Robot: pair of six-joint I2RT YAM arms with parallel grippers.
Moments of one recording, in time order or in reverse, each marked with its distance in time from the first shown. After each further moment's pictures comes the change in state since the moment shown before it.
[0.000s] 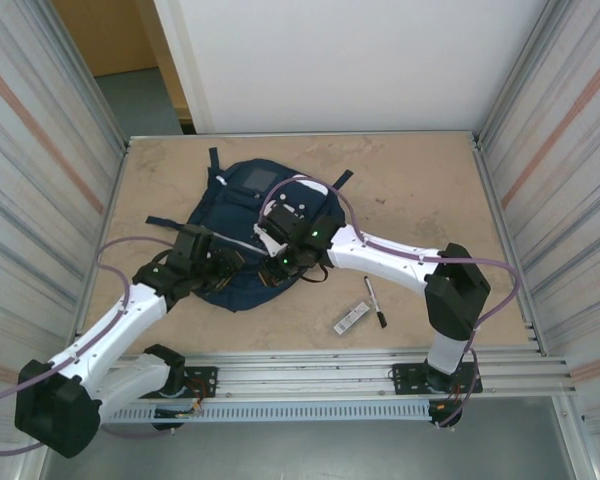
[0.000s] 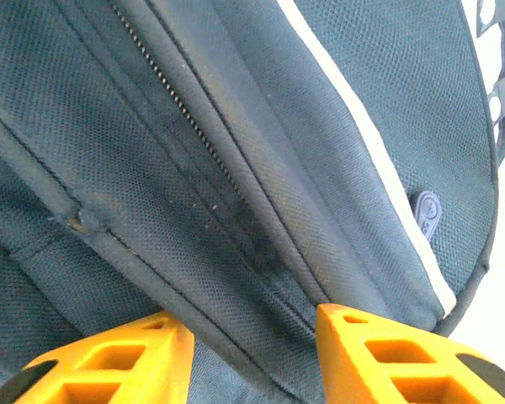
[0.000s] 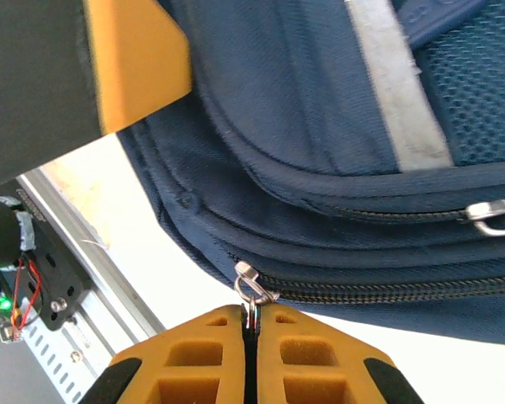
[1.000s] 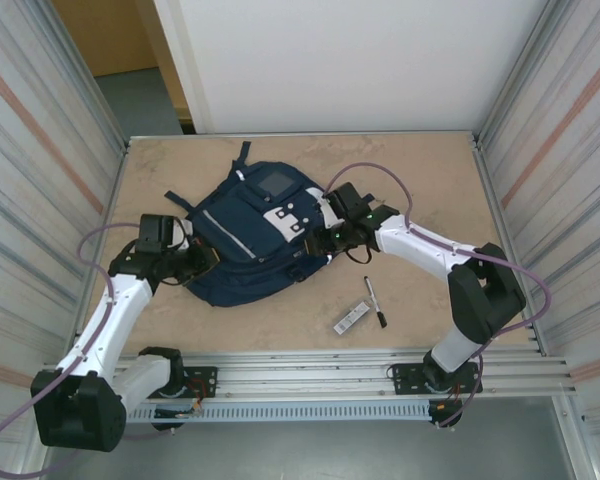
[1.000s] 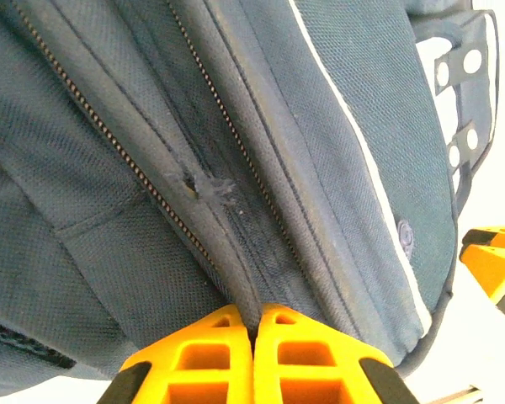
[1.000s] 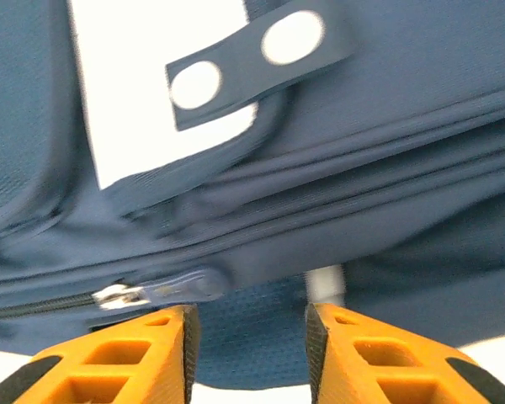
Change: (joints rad) left arm 0.348 0.024 0.076 -0.132 0.312 0.451; right arm -0.382 -0.142 -0.290 0.186 0.015 -0.064
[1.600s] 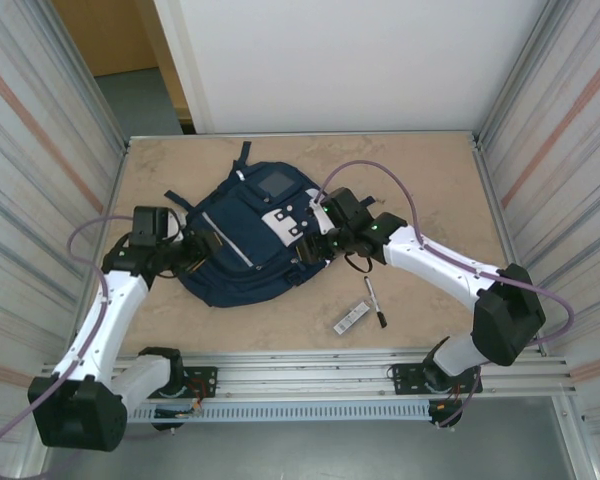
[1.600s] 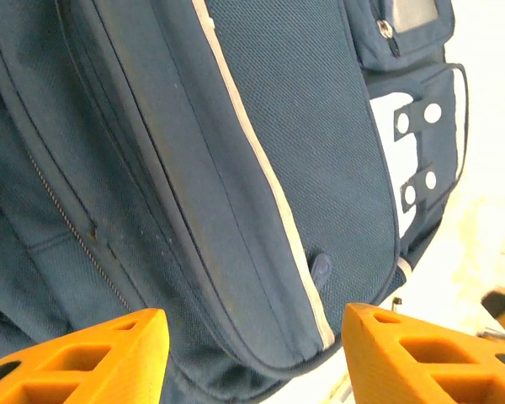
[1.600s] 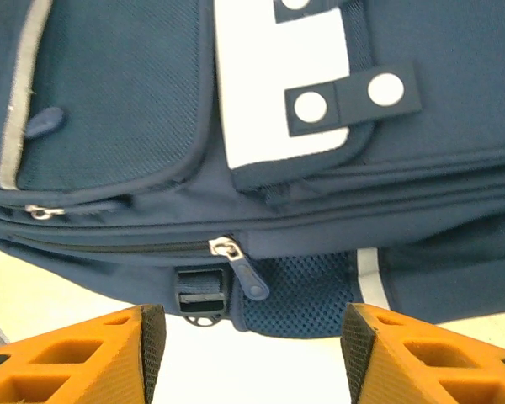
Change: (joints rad) left arm 0.006 0.021 0.090 -0.029 -0.048 -0.038; right arm 0.127 -0.141 0.005 -0.039 0.087 -0.066
